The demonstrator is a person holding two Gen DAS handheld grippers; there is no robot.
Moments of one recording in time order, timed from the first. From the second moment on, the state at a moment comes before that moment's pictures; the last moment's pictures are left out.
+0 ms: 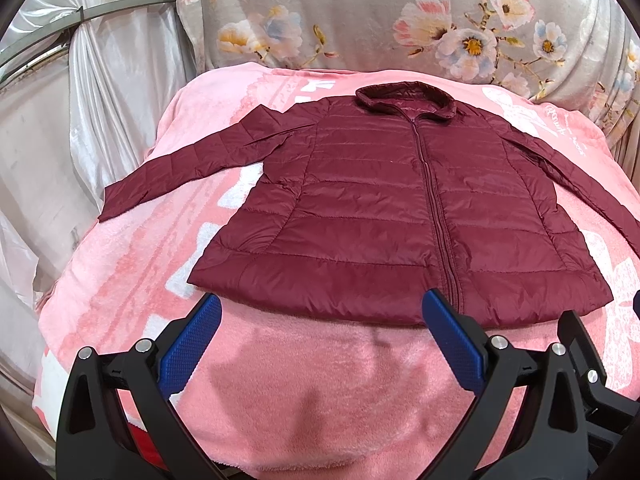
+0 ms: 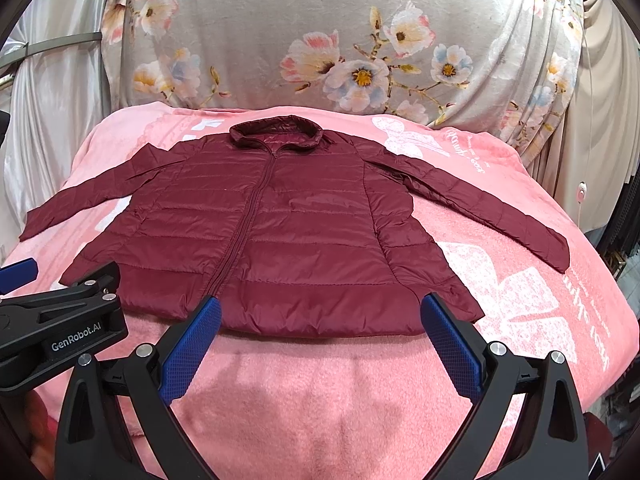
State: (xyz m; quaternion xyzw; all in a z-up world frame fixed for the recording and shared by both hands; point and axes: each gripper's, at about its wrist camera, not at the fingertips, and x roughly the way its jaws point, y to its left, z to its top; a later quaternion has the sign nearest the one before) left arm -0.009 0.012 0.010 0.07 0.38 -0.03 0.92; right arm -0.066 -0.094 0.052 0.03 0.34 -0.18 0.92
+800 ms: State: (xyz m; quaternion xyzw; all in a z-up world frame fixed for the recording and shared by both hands) left arm 0.026 0.003 -0.012 0.05 0.41 -0.04 0.91; right arm -0.037 -0.153 0.016 0.10 0.35 -0.15 0.92
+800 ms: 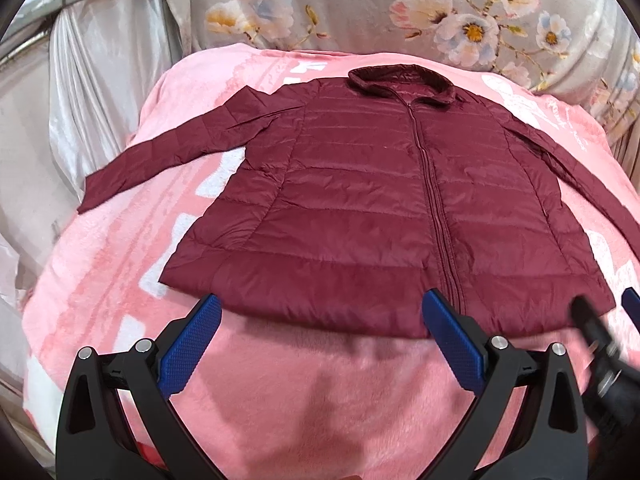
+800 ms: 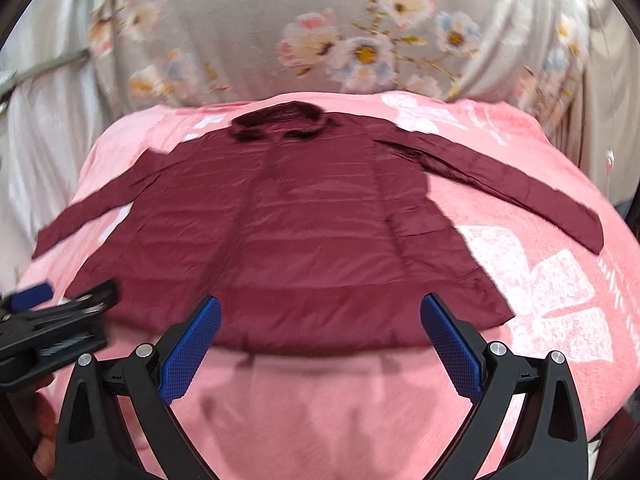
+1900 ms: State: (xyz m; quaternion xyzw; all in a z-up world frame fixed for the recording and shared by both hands) left arm 0.183 0.027 -0.042 0.04 0.42 0.07 0.90; right arm 0.018 -0.548 -0.024 0.31 0.21 -0.37 0.85
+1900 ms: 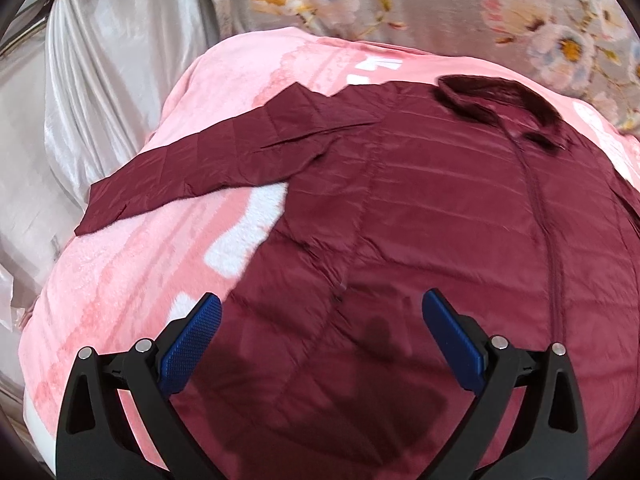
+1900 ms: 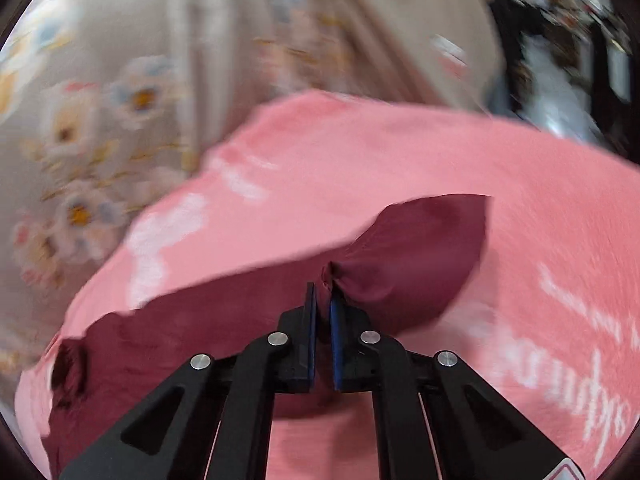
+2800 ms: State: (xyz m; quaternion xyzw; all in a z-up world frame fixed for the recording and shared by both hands) left arm 0.247 0.059 -0.064 -0.18 0.50 -0.08 0.84; right arm 0.156 -0.238 -0.024 0.17 0.32 0.04 0.93
